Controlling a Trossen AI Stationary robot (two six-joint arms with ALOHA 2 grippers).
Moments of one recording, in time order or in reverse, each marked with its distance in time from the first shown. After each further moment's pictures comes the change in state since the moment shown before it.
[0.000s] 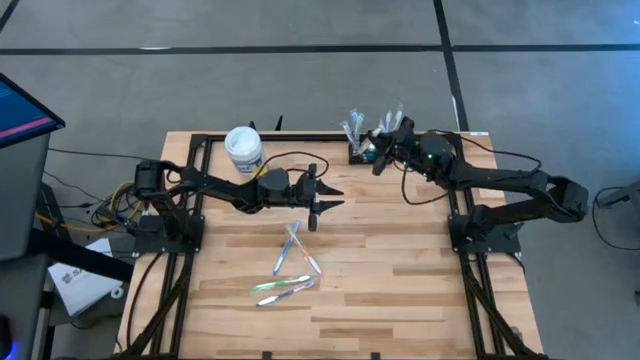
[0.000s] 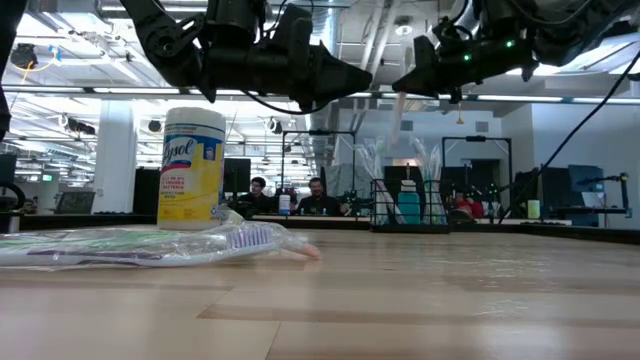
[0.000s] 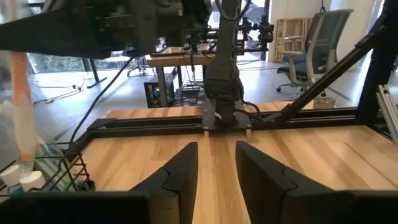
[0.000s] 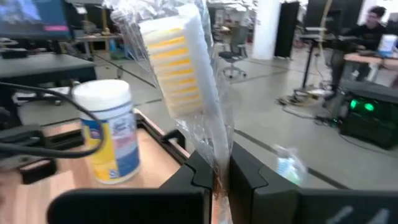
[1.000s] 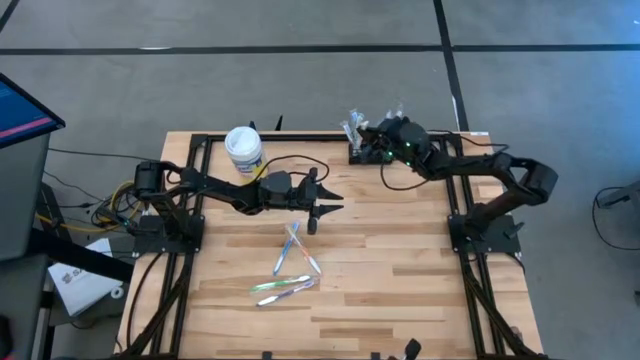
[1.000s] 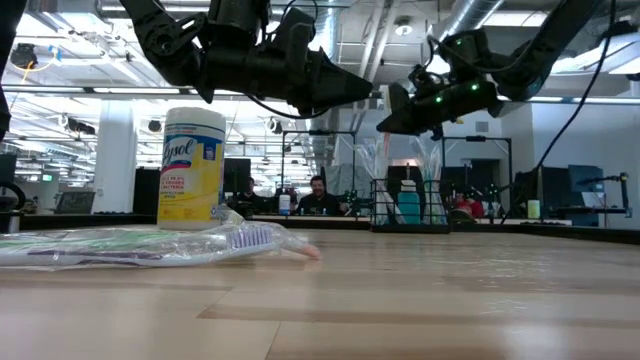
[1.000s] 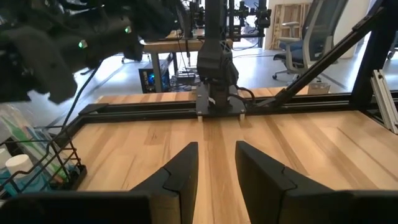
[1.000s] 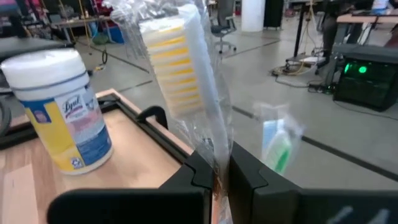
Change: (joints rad) left arm -0.018 0.000 0.000 -0.062 -0.003 -0.003; right arm -0.138 0.310 0.060 0.151 -0.085 0.075
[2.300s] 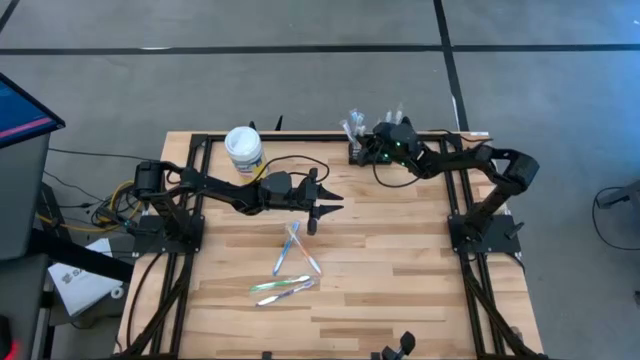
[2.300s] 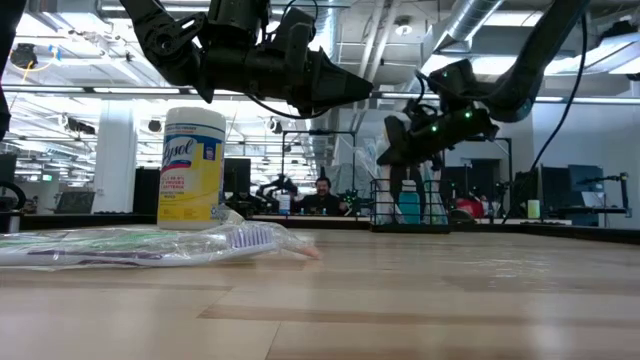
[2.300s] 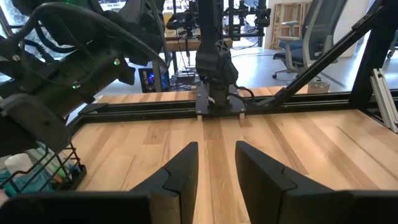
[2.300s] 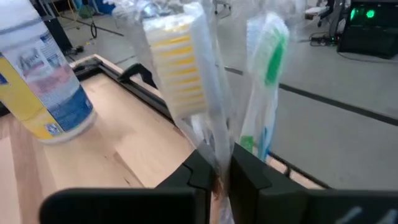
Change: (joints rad) left arm -0.003 0.000 0.000 -0.003 -0.001 0.003; right arm -0.051 0.160 0.002 0.012 -0.051 0.087
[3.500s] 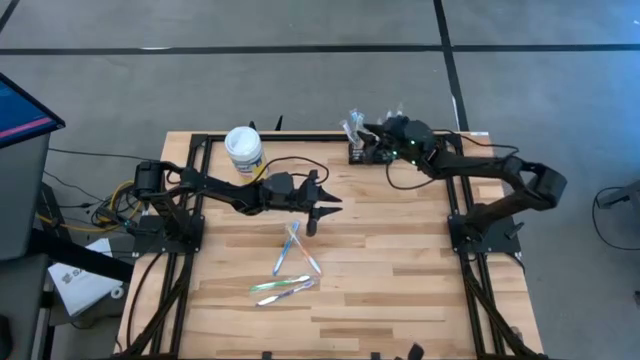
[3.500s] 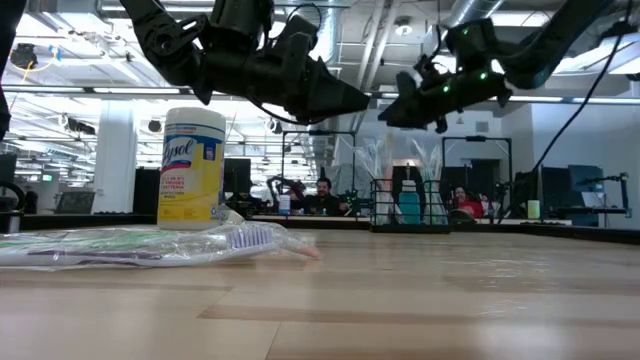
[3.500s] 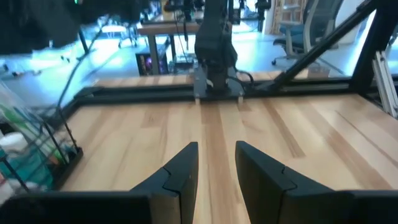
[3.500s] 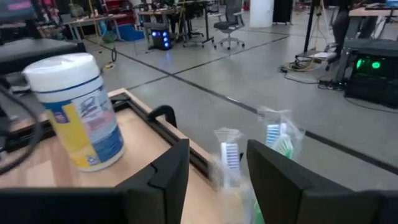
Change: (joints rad) left arm -0.003 0.000 0.000 -0.065 0.001 -0.002; right arm 0.050 -0.245 0.001 -0.112 0.003 -0.079
